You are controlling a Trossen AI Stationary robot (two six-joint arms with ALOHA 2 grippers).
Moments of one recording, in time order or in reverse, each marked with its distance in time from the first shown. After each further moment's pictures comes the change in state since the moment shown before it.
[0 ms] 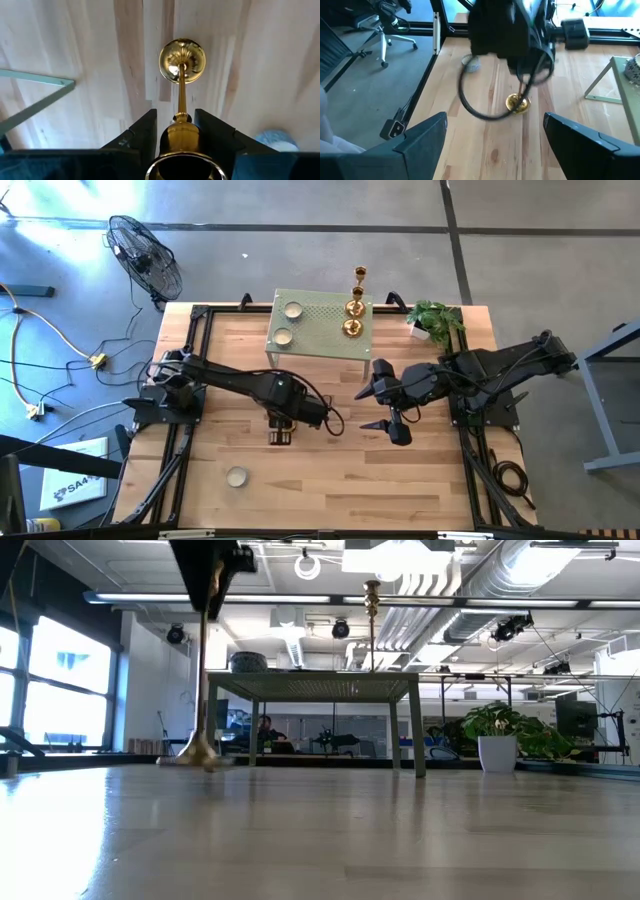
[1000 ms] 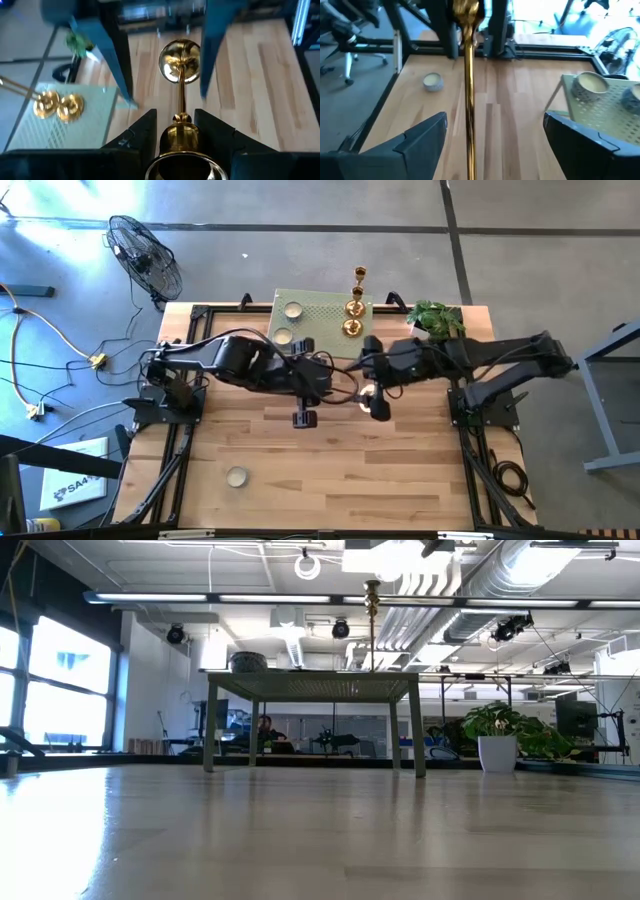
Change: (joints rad) left arm 0.000 -0.050 0.475 0.326 -0.216 0.185; right arm -0.171 0.040 0.000 0.113 -0.008 -0.102
